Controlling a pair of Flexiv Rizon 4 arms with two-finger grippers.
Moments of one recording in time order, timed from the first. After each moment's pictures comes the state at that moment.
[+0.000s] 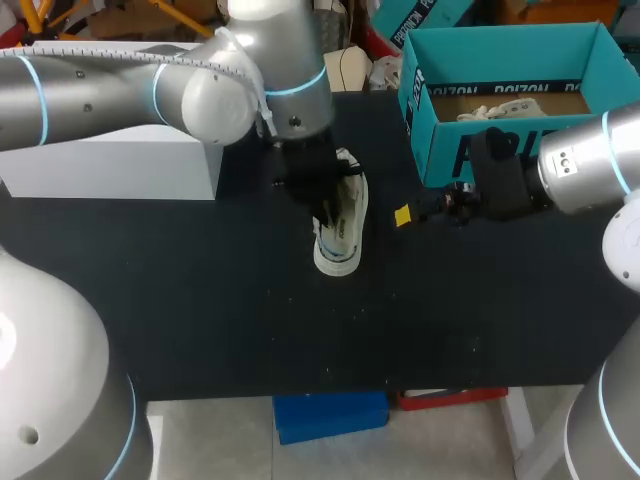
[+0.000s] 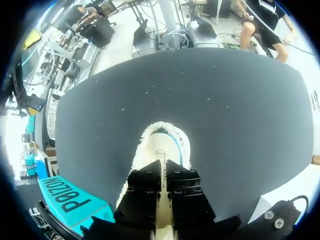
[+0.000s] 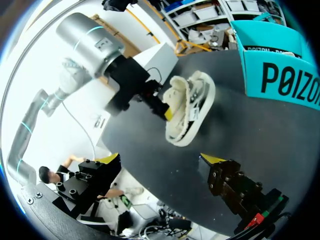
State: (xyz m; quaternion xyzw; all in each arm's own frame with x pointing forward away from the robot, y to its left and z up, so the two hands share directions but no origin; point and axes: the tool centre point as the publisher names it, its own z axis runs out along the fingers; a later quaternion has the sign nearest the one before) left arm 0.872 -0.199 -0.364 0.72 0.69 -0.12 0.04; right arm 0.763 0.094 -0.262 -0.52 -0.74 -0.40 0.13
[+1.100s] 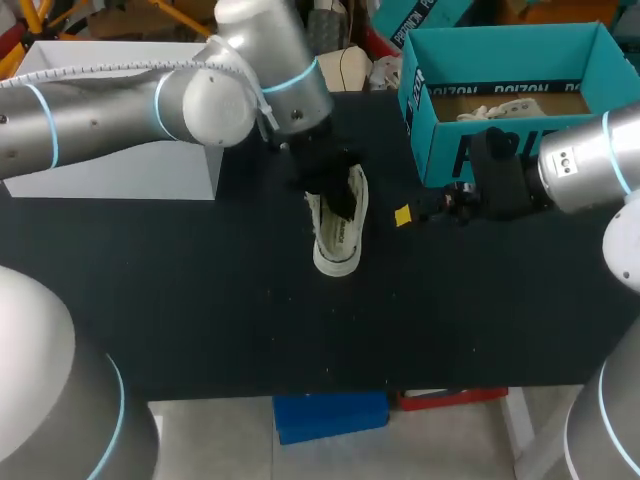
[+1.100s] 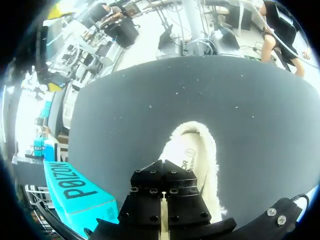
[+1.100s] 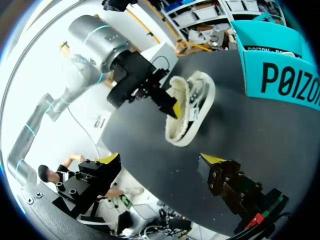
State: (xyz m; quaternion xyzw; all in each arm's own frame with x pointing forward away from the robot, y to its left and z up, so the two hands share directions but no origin) left arm 0.883 -0.232 -0.347 0.64 0.73 -0.22 0.07; right arm 0.763 0.094 -0.262 -0.52 -0.74 -0.40 0.13
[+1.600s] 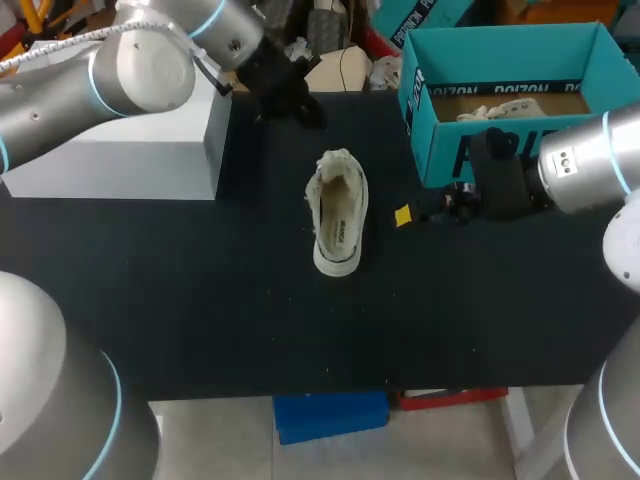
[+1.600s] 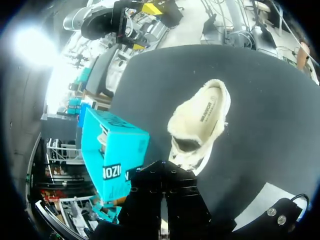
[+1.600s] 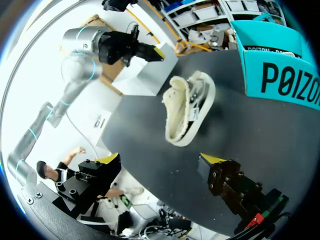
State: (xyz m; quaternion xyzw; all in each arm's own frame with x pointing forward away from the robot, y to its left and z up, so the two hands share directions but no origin) left arm 0.998 -0.181 -0.261 0.52 0.80 -0.22 0.23; right arm 0.763 0.094 -0.262 -0.52 -0.74 -0.40 0.13
